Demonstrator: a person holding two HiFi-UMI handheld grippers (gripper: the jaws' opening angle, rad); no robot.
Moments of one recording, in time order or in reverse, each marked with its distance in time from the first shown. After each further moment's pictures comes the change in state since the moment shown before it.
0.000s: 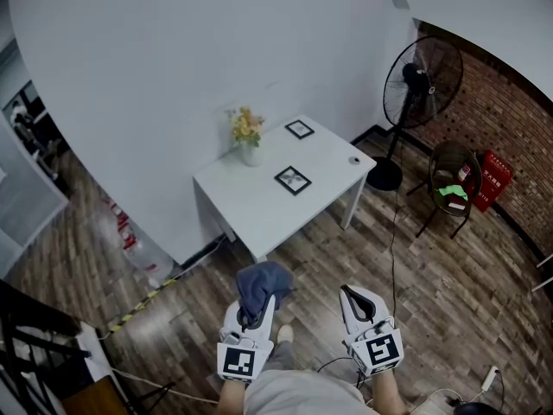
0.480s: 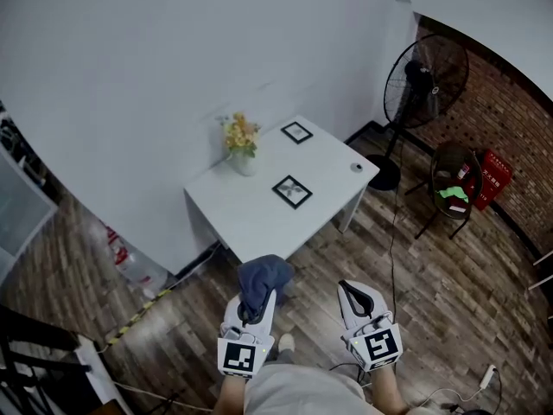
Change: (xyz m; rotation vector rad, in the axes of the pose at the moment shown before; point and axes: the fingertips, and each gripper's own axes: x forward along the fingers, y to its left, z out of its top) left arm 0.094 0.074 -0.008 -0.032 -0.001 -0.047; right arm 0.109 -0.037 0.007 -0.003 0.035 -0.020
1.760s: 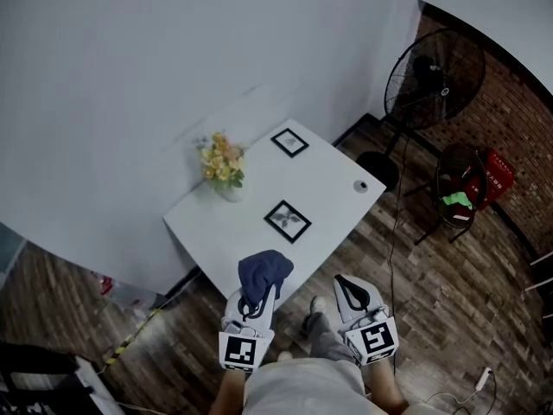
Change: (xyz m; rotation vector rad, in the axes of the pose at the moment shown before) left arm 0.186 0.104 -0.049 -0.048 0.040 -0.056; right arm 0.183 -0.103 -0.027 0.027 0.077 -0.029
